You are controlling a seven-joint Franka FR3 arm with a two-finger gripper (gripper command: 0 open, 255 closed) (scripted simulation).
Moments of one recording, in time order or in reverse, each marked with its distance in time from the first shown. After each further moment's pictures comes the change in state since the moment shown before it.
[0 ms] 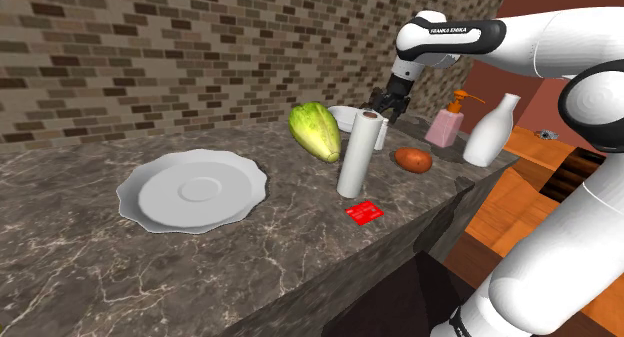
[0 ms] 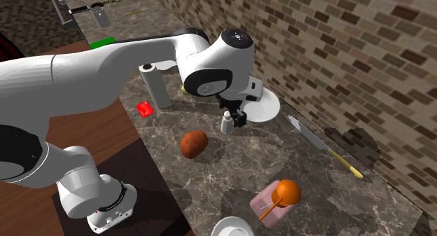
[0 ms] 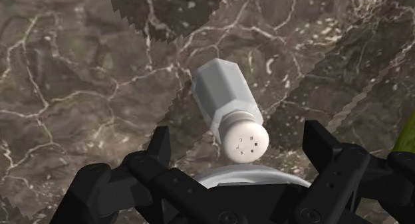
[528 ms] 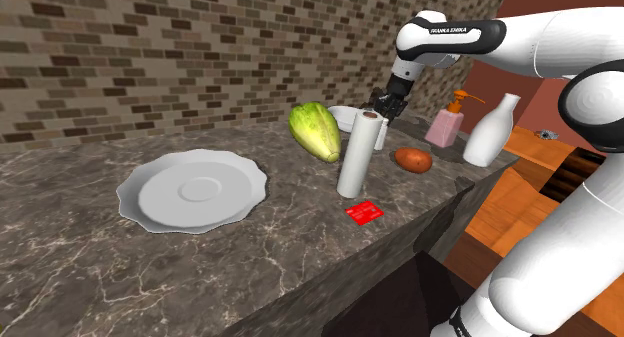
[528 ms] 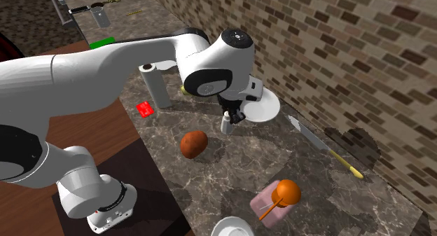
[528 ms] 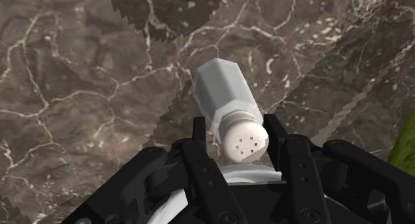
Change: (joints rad) arm 0.000 0.000 0.000 0.000 0.000 0.000 0.000
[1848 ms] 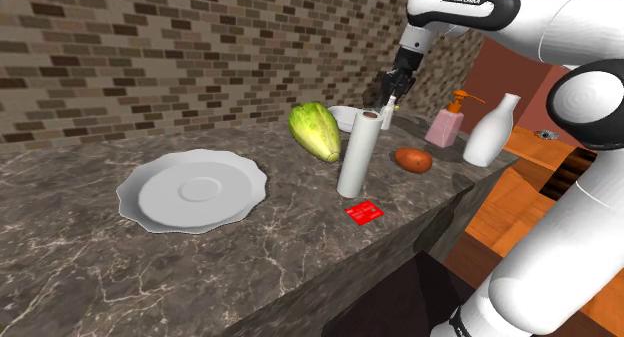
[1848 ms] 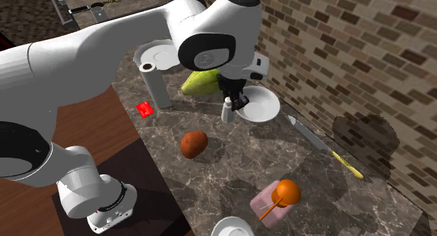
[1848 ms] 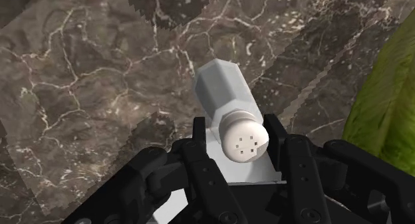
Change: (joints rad) arm -0.003 0.040 -0.005 0.247 0.010 -0.209 0.010
